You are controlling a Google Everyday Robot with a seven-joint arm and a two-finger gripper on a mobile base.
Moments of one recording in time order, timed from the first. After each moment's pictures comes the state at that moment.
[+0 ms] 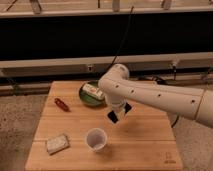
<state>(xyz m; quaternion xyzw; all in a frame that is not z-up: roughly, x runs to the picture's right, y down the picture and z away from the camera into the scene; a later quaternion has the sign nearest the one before) 0.056 0.130 0.729 -0.32 -0.07 -0.31 0.89</state>
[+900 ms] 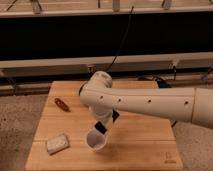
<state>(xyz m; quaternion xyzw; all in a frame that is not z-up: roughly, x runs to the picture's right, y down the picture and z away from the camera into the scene) -0.007 0.169 0.677 -0.31 -0.10 -0.37 0.87</state>
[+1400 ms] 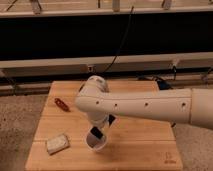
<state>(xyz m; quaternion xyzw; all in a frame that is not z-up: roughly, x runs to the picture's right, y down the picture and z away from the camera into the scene) -0.028 0.186 0.666 -0.31 -0.12 -0.40 0.85</state>
